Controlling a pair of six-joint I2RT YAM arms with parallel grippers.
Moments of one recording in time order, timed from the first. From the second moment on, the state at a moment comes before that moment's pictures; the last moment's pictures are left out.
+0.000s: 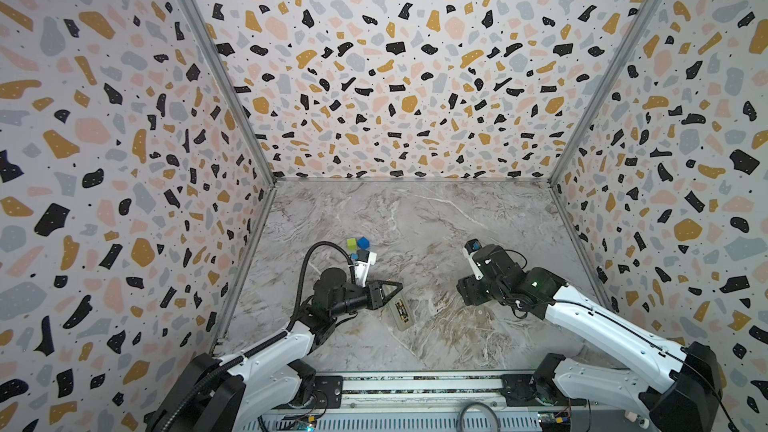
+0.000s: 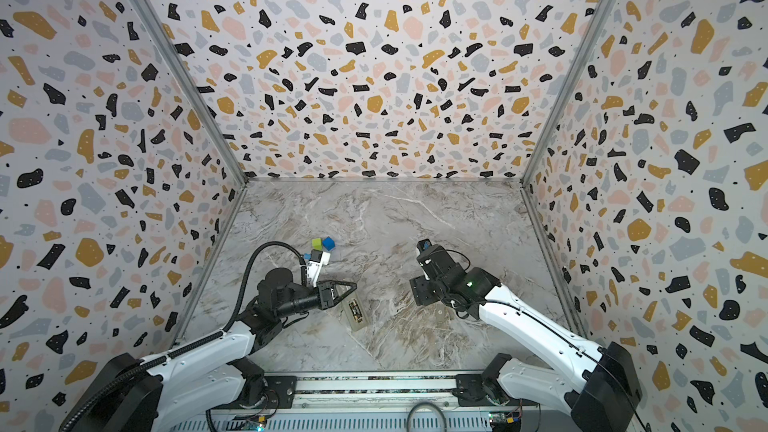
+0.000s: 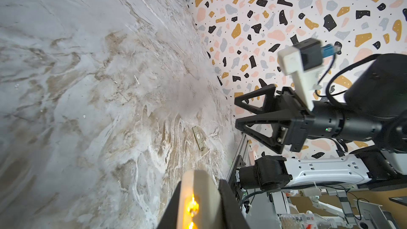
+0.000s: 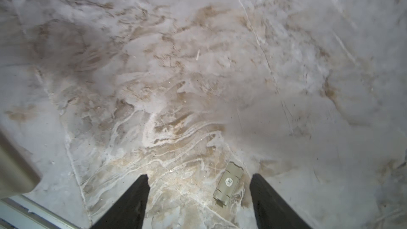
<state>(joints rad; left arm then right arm) -0.53 1.06 0.26 0.51 0.64 -0.82 0.75 1.09 0.82 -0.75 0.12 0.36</state>
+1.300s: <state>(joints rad) -0.59 1.15 0.26 0.59 0.62 -0.76 0.71 1.25 0.57 -0.55 0.04 0.53</state>
